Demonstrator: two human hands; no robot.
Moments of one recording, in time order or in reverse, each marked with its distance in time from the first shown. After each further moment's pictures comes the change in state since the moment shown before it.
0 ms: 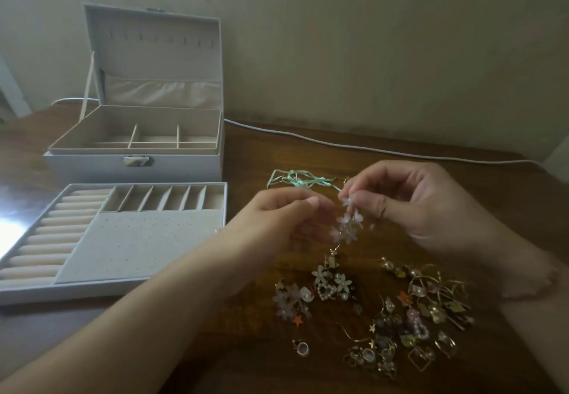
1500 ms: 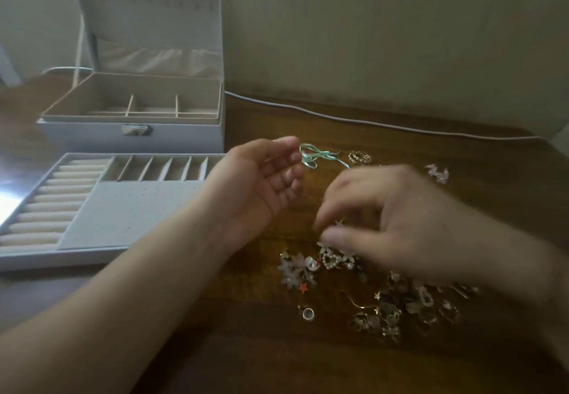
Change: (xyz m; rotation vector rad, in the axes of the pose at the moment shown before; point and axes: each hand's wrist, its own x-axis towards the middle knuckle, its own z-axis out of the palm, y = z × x) left_hand 0.010 0.008 -0.010 -0.690 0.181 -0.121; right_hand -0.015 -0.025 0.027 -0.723 -0.314 -0.052
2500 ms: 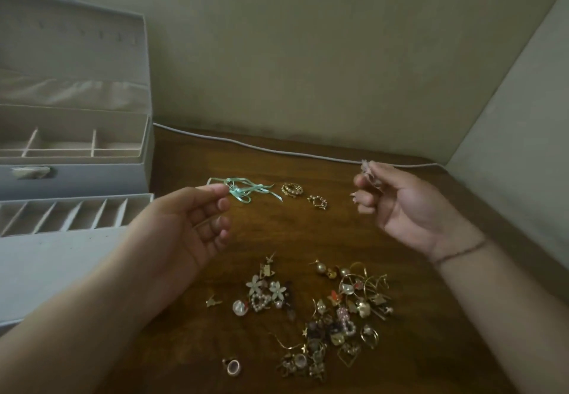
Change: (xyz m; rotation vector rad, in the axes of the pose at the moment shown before) left_hand 0.000 -0.009 0.003 0.099 0.011 0.033; right_hand -0.016 0.116 -0.027 1.465 0.561 0.478
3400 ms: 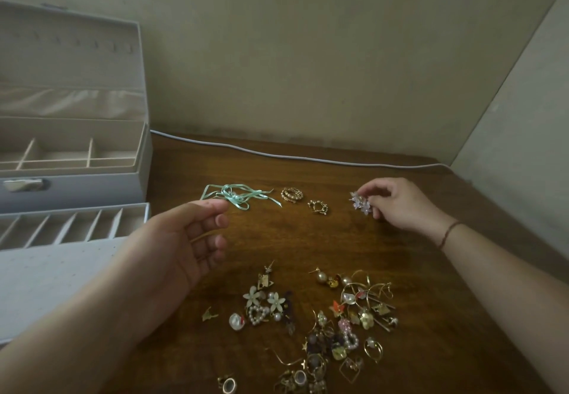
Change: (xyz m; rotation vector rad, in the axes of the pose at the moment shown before) left_hand 0.000 -0.003 0.005 0.115 0.078 -0.023; right_hand 0.059 0.010 -0.064 -1.284 0.142 -0.149
